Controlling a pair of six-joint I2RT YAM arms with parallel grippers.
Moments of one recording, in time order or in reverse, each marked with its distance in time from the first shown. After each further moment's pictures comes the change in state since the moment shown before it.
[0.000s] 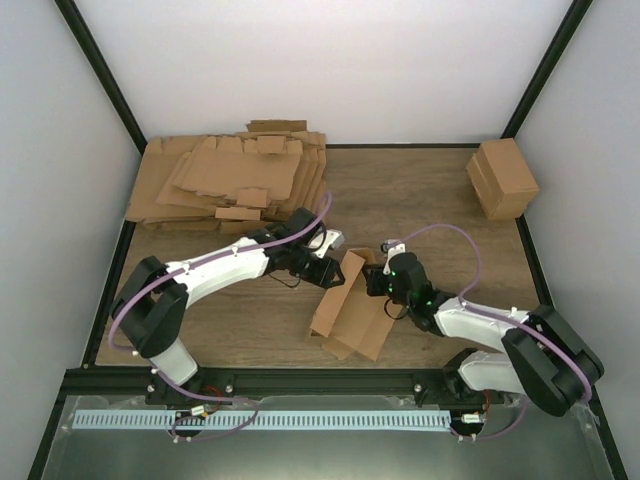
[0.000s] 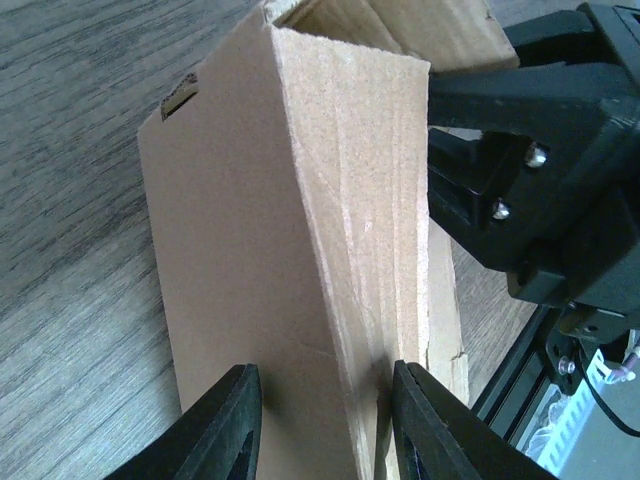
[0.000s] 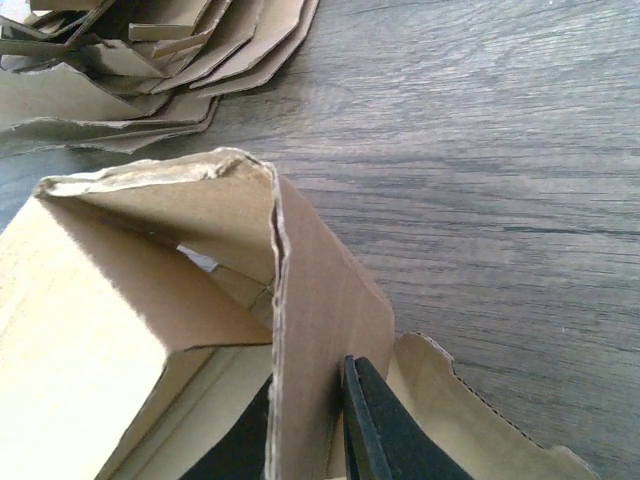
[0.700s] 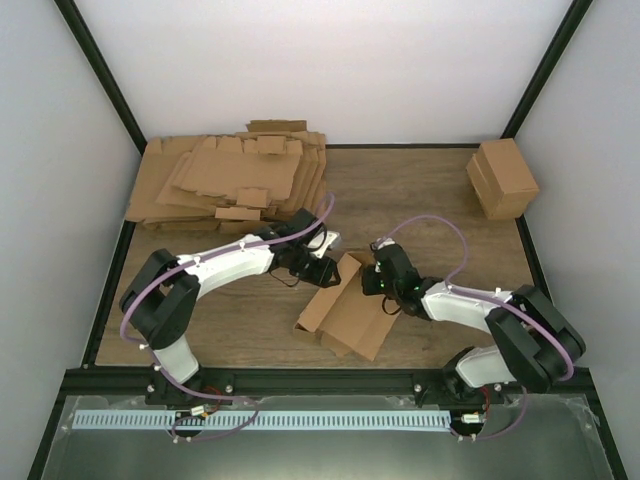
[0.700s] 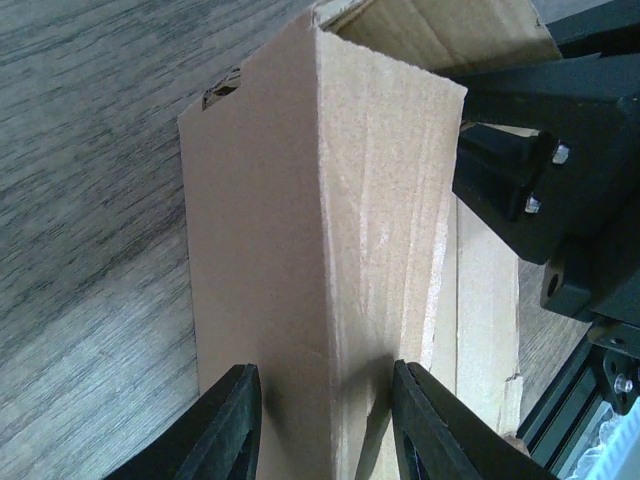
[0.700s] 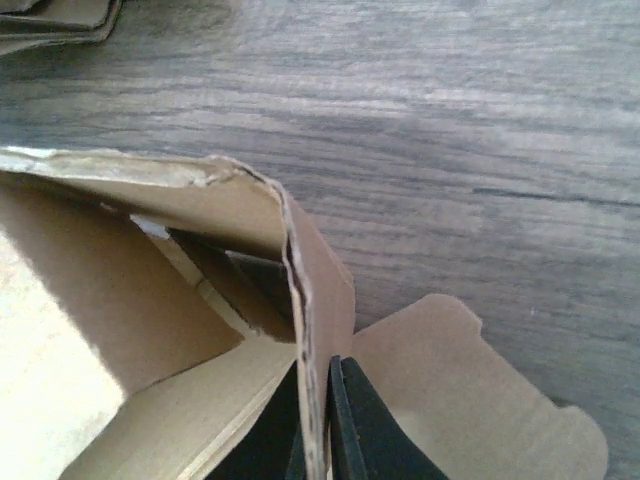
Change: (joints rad) left arm 0.022 0.066 0.015 -0.019 -0.032 0.011; right arm 0.011 0.124 0.139 -0.220 0.051 -0.083
